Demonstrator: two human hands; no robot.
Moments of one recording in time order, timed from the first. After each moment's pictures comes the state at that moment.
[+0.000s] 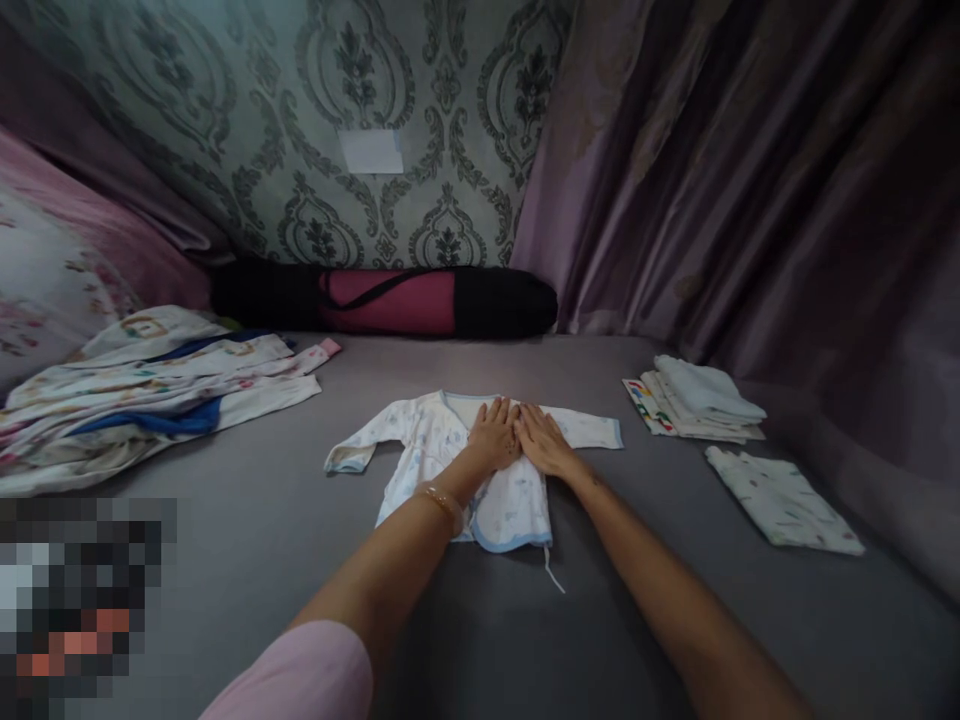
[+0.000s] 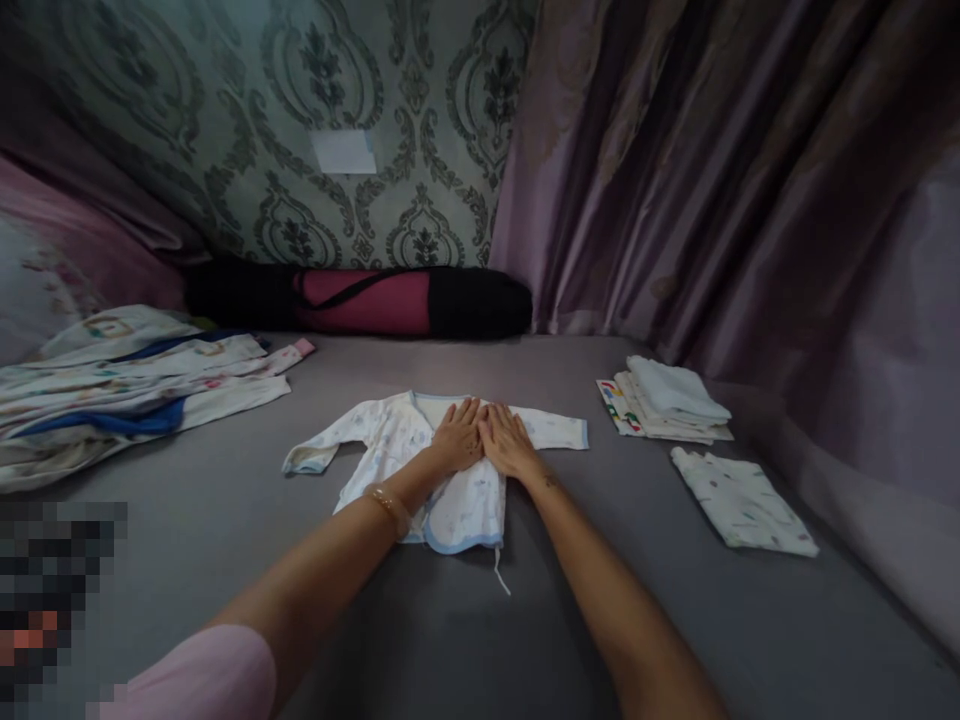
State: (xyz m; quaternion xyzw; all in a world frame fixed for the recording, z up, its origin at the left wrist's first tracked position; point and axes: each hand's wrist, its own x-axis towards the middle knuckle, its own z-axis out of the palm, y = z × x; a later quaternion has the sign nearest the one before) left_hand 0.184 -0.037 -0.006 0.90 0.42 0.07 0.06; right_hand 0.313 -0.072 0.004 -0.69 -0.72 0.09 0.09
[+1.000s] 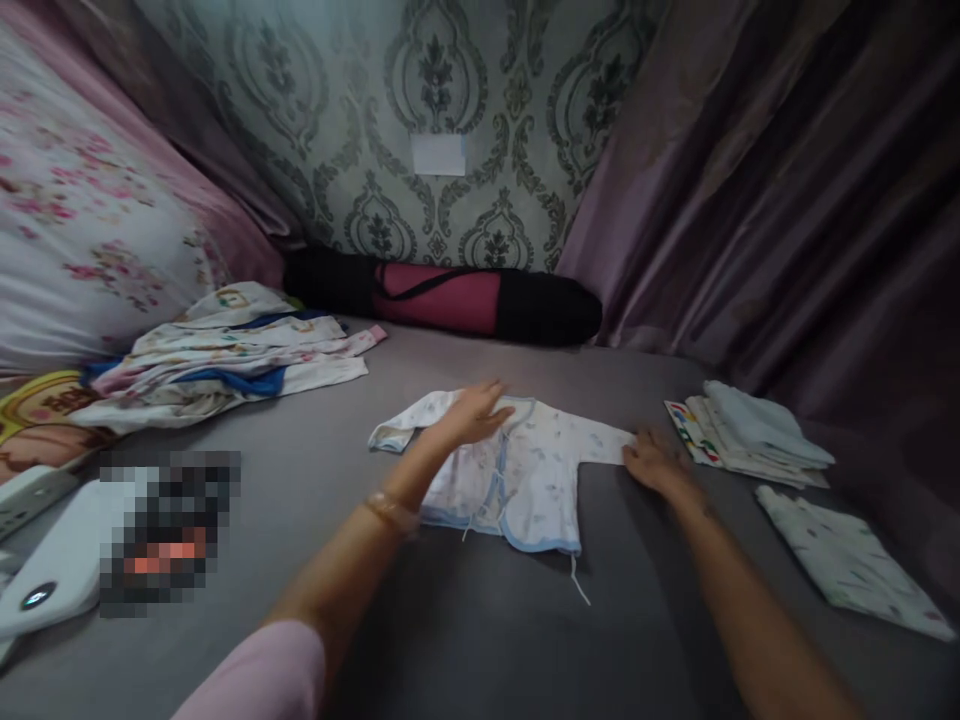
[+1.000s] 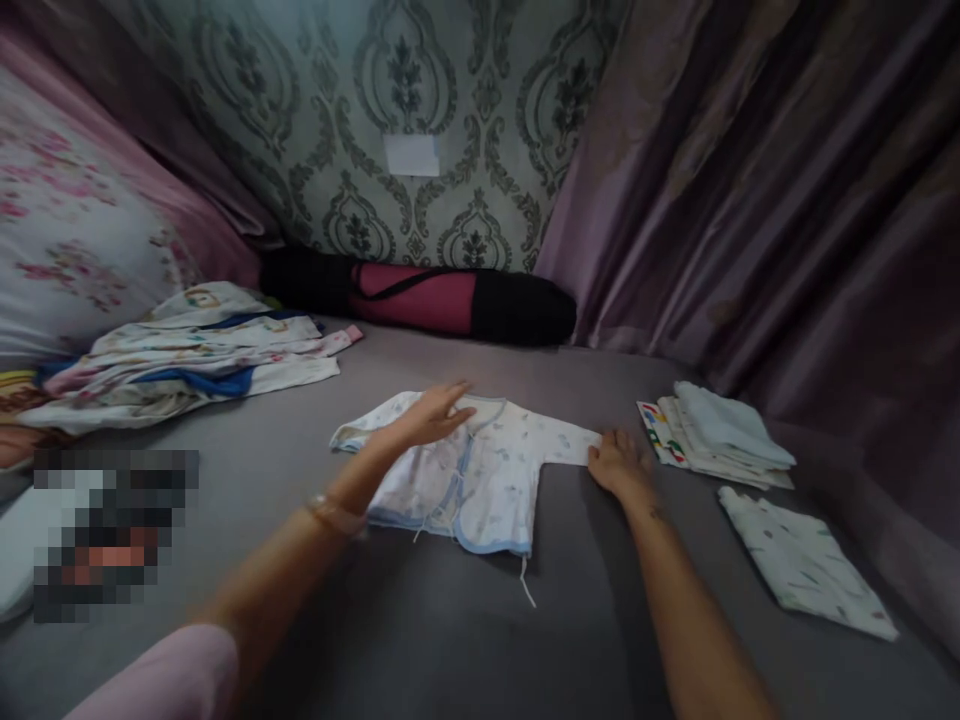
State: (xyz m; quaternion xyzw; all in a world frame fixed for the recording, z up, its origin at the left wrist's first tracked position) left_hand 0.080 -0.020 0.054 0.88 0.41 0.20 0.13; right_hand 0.410 -0.093 0.019 -0.83 -0.56 0.03 -0.01
